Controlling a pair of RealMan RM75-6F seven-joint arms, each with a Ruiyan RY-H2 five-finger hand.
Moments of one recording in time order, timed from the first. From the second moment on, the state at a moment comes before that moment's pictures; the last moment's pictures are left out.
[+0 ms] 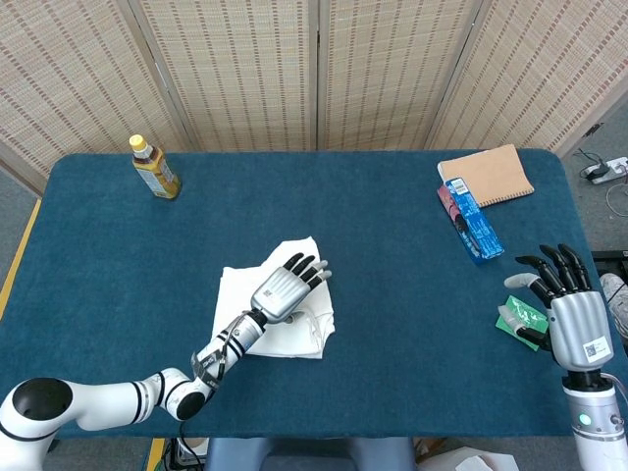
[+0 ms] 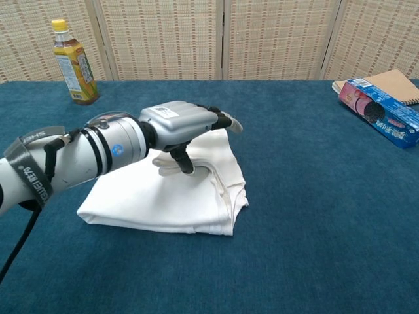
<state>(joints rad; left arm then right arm) -0.99 -1.76 -0.17 -1.31 1.16 0.87 0.49 0.14 -1.16 0.15 -1.69 -1.62 1.64 -0.01</state>
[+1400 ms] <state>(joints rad) -0.94 -1.81 -0.18 -1.21 1.31 1.00 0.39 0.14 -1.17 0.15 -1.68 -1.62 1.65 0.00</state>
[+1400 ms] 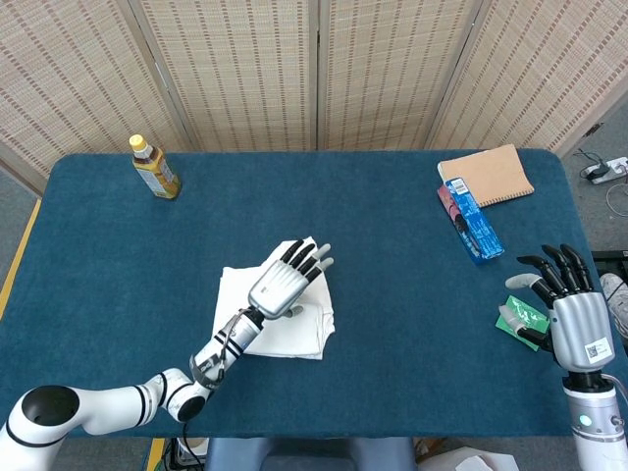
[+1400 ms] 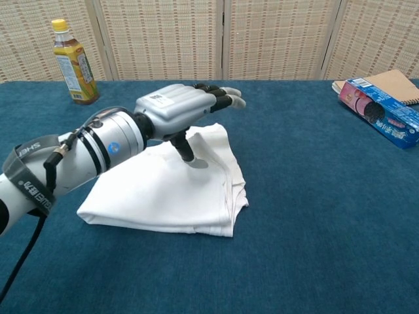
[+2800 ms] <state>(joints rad) -0.41 -1.27 -0.09 -1.61 1.20 1.36 0.18 0.19 -1.01 0.05 -1.64 -1.61 1.39 0.05</state>
